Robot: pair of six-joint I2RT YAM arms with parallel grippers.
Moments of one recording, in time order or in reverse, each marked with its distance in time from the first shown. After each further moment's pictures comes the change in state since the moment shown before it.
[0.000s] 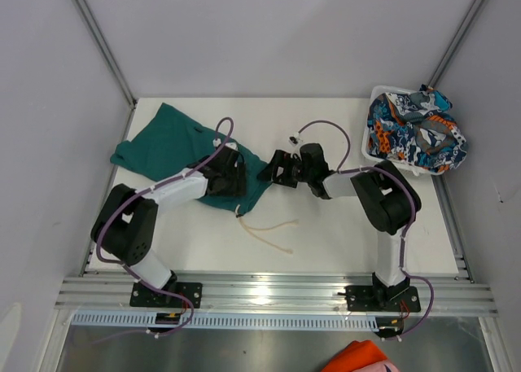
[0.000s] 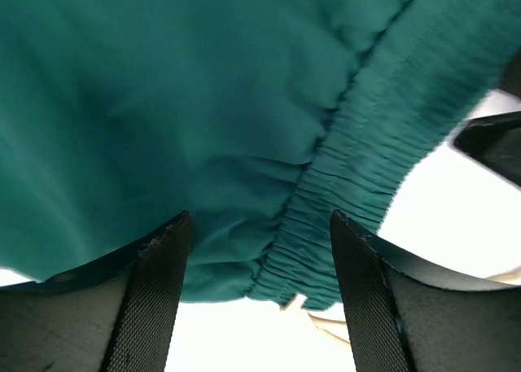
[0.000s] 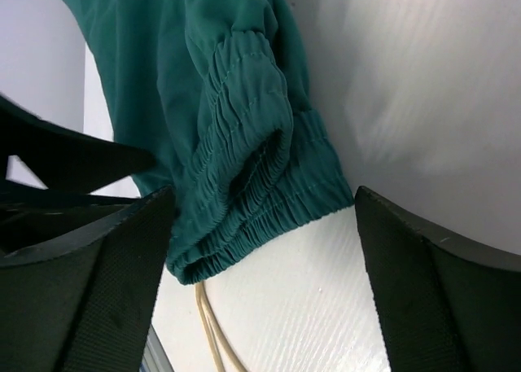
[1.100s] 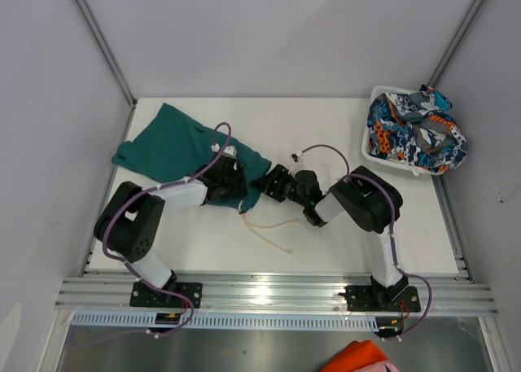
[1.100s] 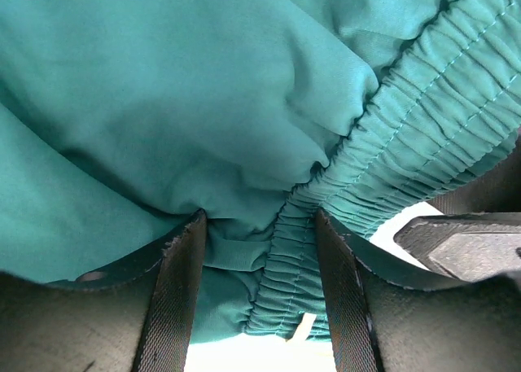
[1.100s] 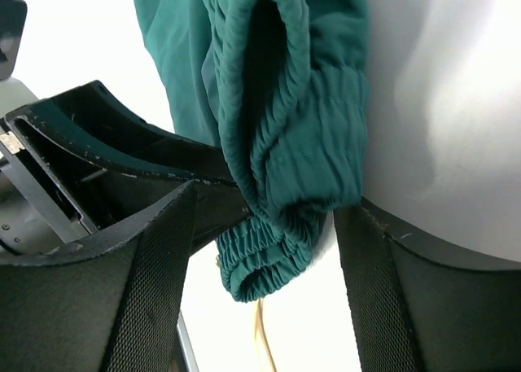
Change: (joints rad) left arm 0.021 0.048 -0.153 0.306 0.087 -0.045; right arm 0.139 0.117 -0.206 0.589 0.198 0.318
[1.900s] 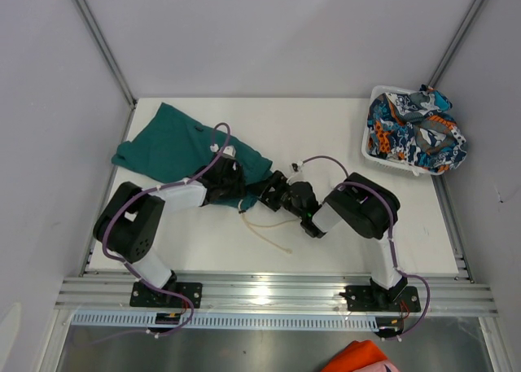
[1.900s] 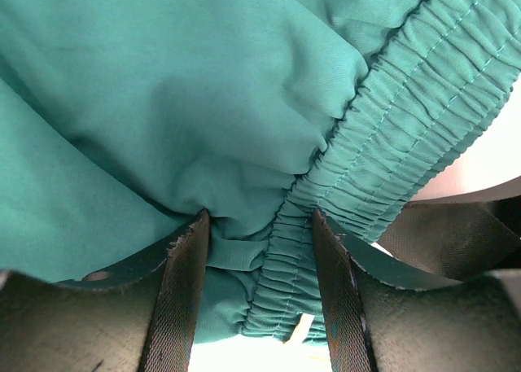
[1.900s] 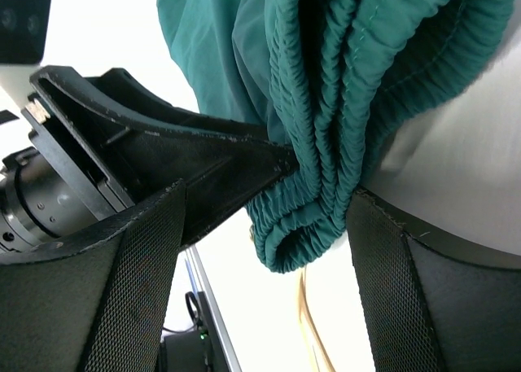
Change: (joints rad) left arm 0.001 -0.004 -0.019 0.038 0.000 -0.008; right arm 0.105 -0.032 -0.095 0.088 0.179 0.169
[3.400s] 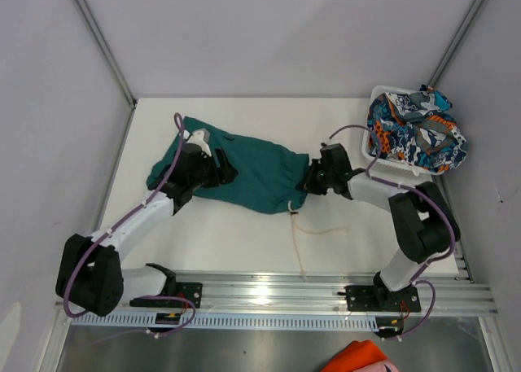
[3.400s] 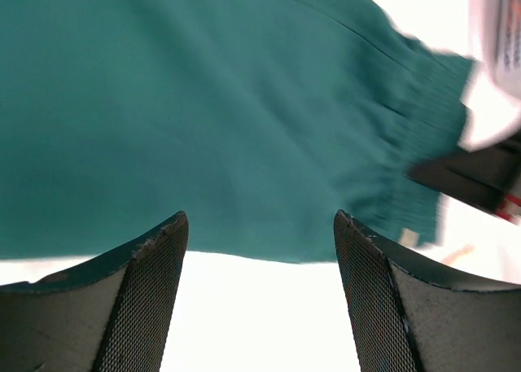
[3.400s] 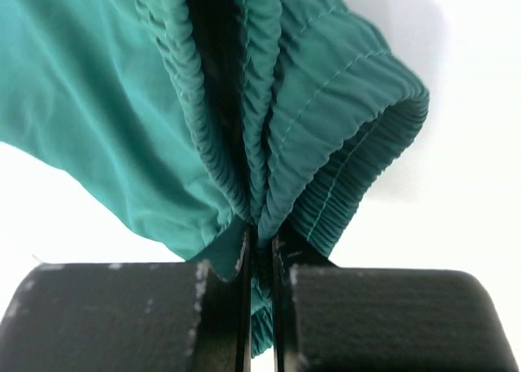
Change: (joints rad) left arm 0.111 -0.402 -0.040 -0.084 0.142 0.008; right arm -0.306 -0.367 0.187 -1.127 -0.150 -0.446
